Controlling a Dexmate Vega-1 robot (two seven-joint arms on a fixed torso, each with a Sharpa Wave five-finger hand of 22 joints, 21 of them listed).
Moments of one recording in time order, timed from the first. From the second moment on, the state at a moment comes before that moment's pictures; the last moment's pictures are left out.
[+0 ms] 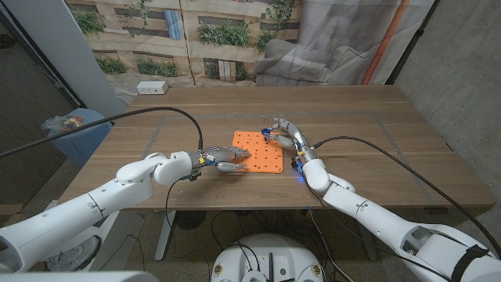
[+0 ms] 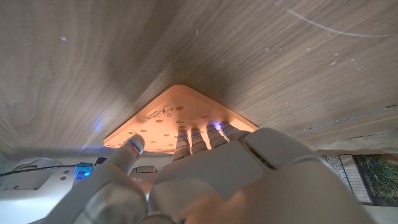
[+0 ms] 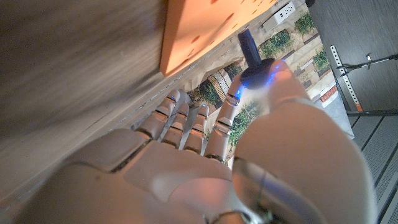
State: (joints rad) left arm 0.88 0.99 0.66 -1.86 0.55 -0.08 -0.29; left_hand 0.03 0.08 0.74 0.13 0.19 0.08 -0.06 0.18 0.17 0.03 -0.08 0.18 0.17 -0.01 -0.03 0.17 0.16 -0.07 -0.04 0.19 0.17; right arm -0.74 -0.38 -0.73 -1.15 -0.13 0.35 -0.46; right_hand 0.94 -0.04 0.39 -0.17 0.24 0.84 -0.12 0.69 0.22 0.32 -0.11 0.24 0.24 0.13 -0.03 0.33 0.32 0.35 -0.03 0.18 0.17
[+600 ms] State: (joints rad) left arm 0.90 0.99 0.66 -1.87 0.55 -0.07 -0.29; left_hand 0.03 0.08 0.74 0.13 0.19 0.08 -0.06 0.19 0.17 0.03 -0.08 0.18 0.17 -0.01 -0.03 0.17 0.16 -0.07 -0.04 0.19 0.17; right arm -0.75 -0.38 -0.73 -1.14 -0.14 0.35 -0.48; right_hand 0.94 -0.05 0.38 -0.17 0.24 0.84 -0.12 0.69 0.22 0.32 -0.11 0.24 0.24 0.13 -0.03 0.33 0.32 0.35 -0.03 0.19 0.17
